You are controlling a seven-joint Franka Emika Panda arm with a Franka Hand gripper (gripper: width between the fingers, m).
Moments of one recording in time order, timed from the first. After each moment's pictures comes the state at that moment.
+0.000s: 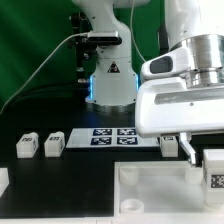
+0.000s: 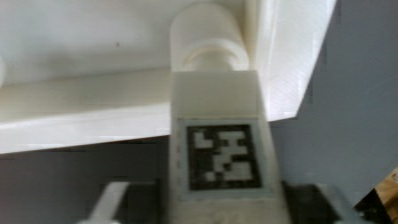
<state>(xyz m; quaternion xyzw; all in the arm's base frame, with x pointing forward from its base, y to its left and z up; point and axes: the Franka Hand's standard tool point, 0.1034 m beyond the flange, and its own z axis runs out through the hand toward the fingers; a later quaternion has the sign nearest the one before) 0.621 0.117 0.085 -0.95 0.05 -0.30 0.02</state>
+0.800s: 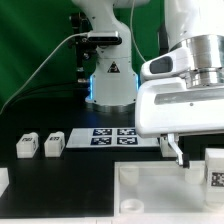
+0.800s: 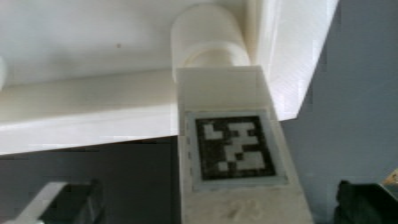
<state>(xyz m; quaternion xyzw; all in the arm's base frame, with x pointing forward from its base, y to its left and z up) 0.621 0.117 0.084 -0.95 0.05 -0.30 0.02</state>
